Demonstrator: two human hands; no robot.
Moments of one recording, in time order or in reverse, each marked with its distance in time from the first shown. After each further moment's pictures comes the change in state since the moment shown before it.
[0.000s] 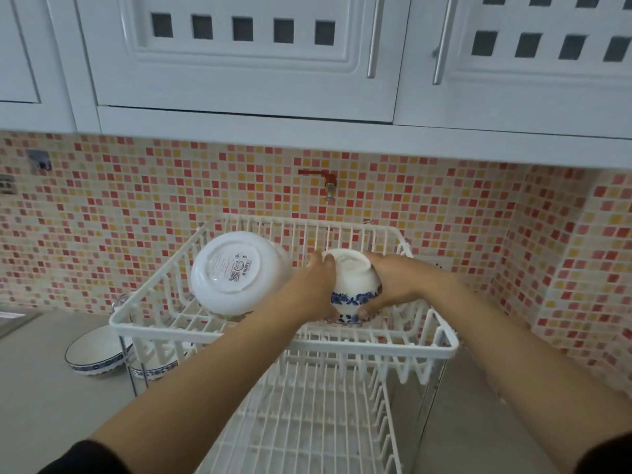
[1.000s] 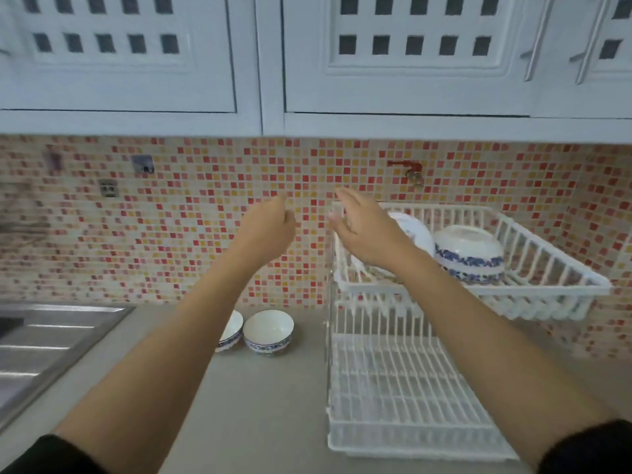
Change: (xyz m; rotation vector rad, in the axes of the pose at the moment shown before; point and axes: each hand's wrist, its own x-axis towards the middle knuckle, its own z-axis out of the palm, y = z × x) left_hand -0.155 -0.272 -0.102 -0.293 0.409 -0.139; right_hand 0.038 -0.344 -0.001 0.126 0.553 -0.019
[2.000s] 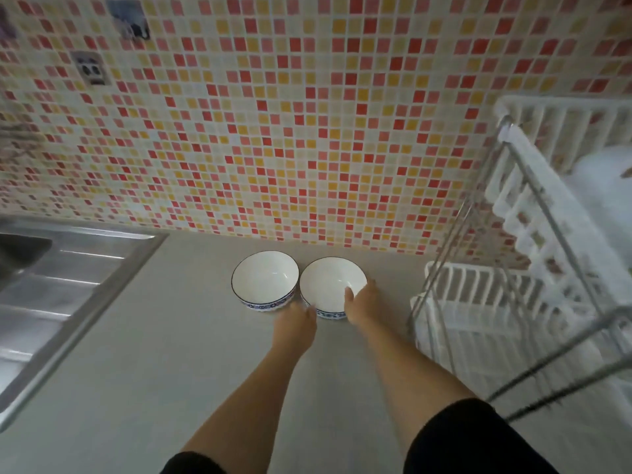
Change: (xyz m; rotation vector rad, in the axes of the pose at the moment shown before) left_hand 0.007 -0.280 0.277 -0.087 -0.430 -0.554; right_hand 0.049 0.031 0.425 0.300 -0.331 0.877
